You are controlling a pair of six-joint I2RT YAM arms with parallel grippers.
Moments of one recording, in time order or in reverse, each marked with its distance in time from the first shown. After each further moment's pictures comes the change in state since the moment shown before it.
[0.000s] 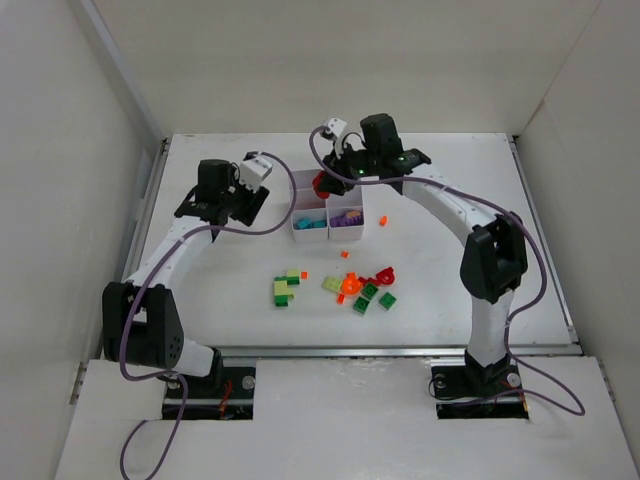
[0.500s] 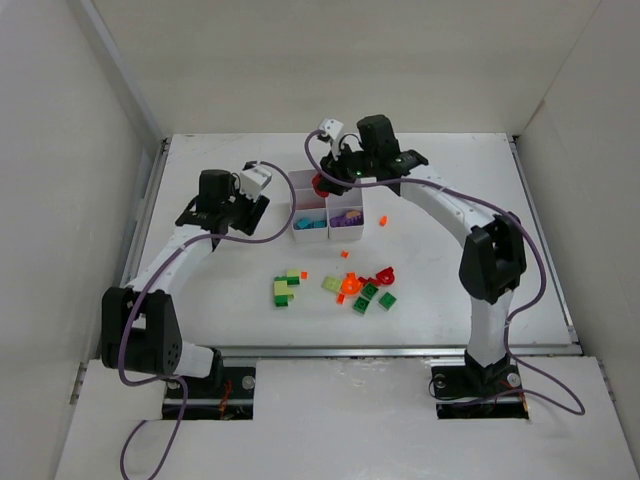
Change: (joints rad) left arm -0.001 -0.030 -0.103 0.030 0.008 -0.052; right arm 0.014 0.003 0.000 0.008 0.055 -0.059
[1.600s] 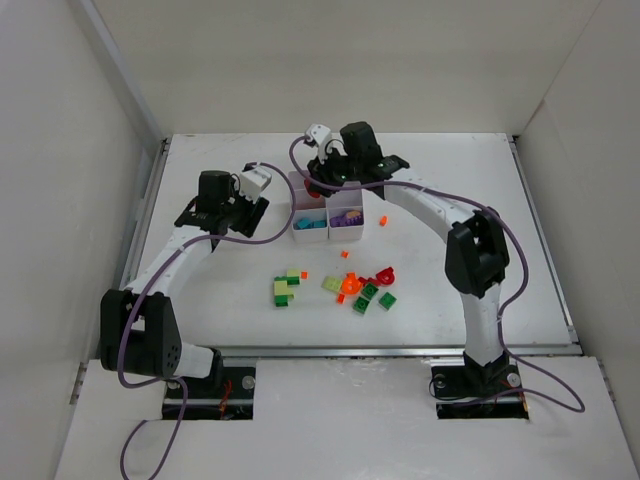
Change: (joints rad) left arm 0.000 -0.017 0.000 -0.031 -0.001 -0.002; right arm 0.052 0.102 0.048 0.060 0.145 0.024
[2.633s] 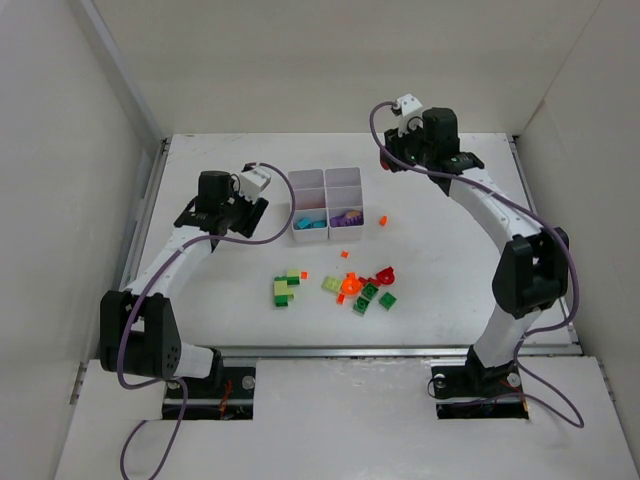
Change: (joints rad) left arm 0.000 -0.005 0.000 -0.010 -0.015 -0.001; right arm -0.294 -0.309 -0.275 0.081 0.187 0.127
